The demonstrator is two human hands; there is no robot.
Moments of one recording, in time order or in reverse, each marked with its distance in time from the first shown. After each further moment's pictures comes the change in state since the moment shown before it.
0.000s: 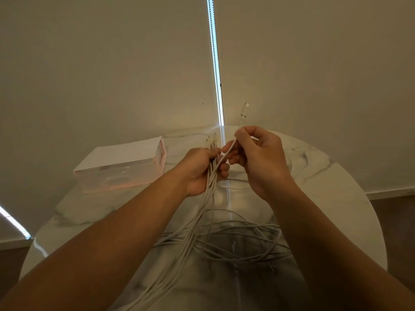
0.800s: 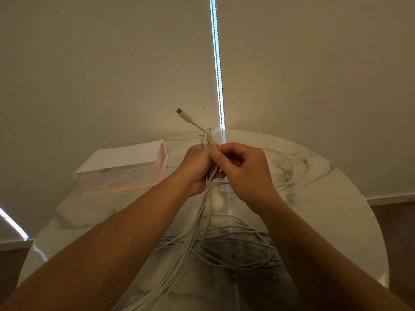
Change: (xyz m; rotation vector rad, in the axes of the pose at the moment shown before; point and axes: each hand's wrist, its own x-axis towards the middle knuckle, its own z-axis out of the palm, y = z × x) left_hand -0.001 0.005 0.002 0.349 0.187 0.266; right_hand -0.004 0.028 0.010 -0.348 -0.116 -0.227
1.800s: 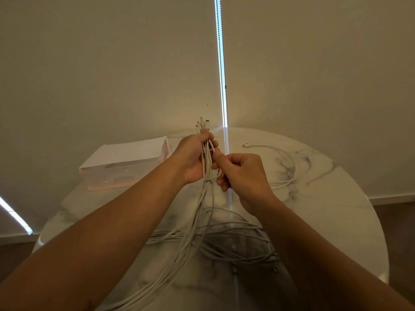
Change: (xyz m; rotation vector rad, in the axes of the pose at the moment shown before) left_hand 0.006 0.015 -0.017 -0.336 -0.039 -0.162; right_hand -0.008 -0.001 0.011 0.145 -0.027 0.336
